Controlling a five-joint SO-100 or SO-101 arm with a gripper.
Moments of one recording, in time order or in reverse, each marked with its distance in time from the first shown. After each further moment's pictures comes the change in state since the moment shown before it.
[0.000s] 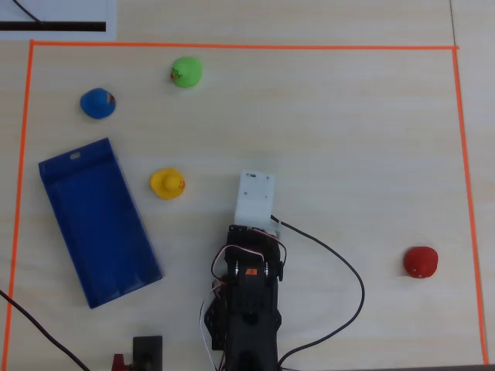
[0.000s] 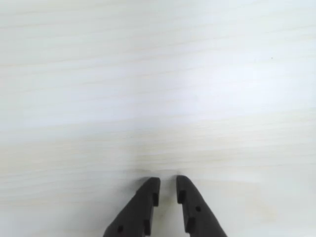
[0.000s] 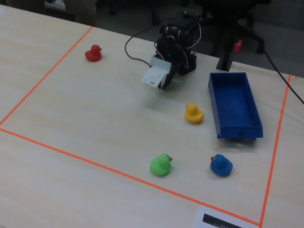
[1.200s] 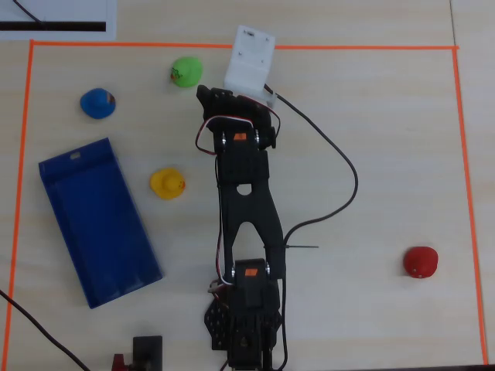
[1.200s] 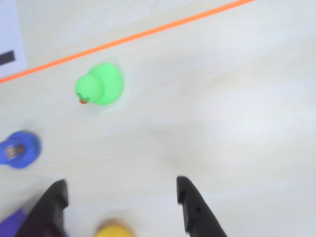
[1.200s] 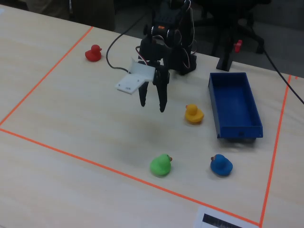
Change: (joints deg) arm -7.4 -93.6 -85.2 -23.5 14.7
